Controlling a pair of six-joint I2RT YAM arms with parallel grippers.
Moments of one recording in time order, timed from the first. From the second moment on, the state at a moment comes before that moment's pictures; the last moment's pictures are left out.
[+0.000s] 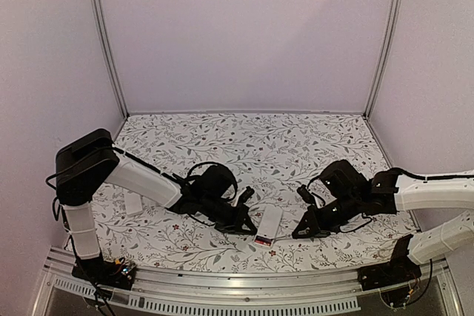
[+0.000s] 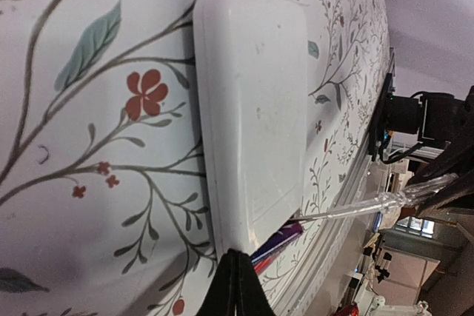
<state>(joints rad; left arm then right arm) -1.01 1.93 0.92 0.17 0.55 -0.86 0.94 1.20 0.63 -0.40 -0.41 0.82</state>
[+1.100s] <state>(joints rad) -1.01 1.93 0.92 0.17 0.55 -0.86 0.94 1.26 0.60 -0.24 -0.53 0.88</state>
